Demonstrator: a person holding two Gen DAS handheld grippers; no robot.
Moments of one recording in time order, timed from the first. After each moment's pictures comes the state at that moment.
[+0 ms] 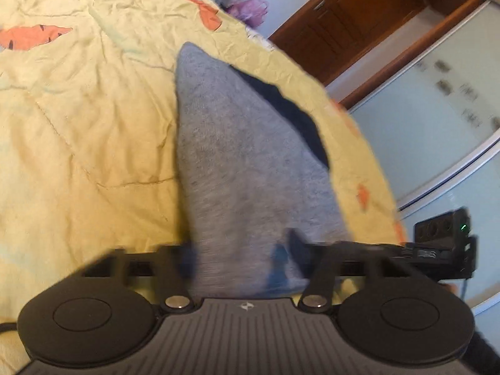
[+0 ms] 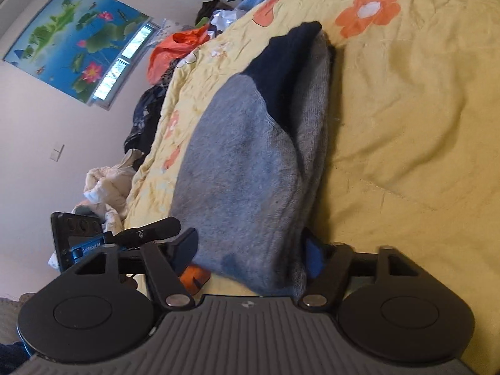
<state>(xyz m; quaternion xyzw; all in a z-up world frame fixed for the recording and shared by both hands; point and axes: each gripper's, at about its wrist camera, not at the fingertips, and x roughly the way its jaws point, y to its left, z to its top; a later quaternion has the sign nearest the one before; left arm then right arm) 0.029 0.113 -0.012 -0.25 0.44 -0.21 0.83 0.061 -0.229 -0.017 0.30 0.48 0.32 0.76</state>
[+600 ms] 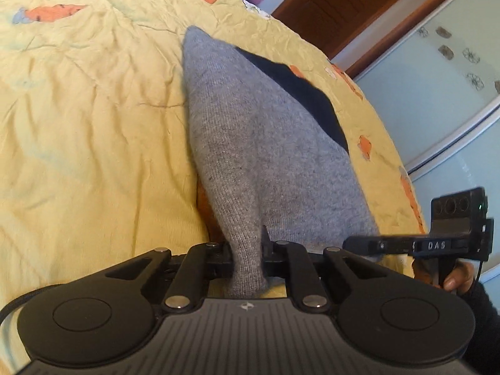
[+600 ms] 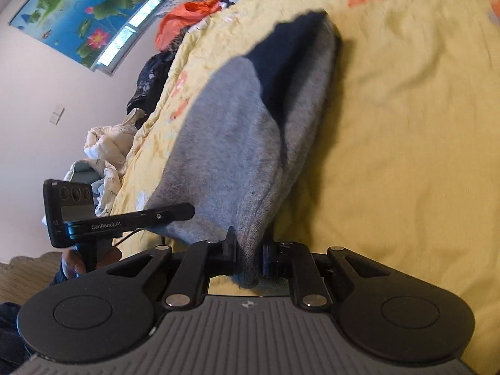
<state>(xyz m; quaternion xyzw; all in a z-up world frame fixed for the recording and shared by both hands) -0.030 0.108 -0.008 -0.22 0.47 -0.22 0.83 -0.002 -0.236 -0.013 0.25 0.50 0.35 0.75</state>
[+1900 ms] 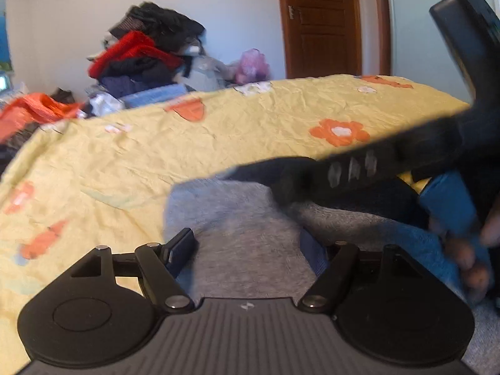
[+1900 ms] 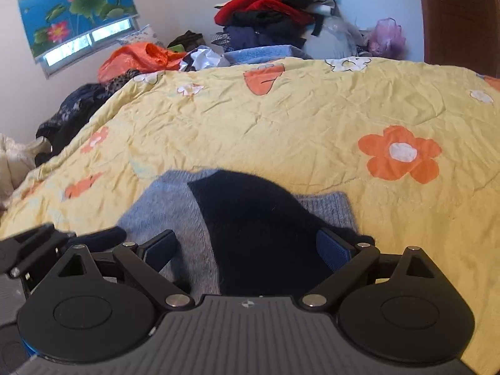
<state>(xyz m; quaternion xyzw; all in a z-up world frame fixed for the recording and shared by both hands) 0.035 -0.004 0.006 0.11 0.28 -0.09 0.95 0.109 -0.141 0.010 0.07 0.35 0.20 0.91</state>
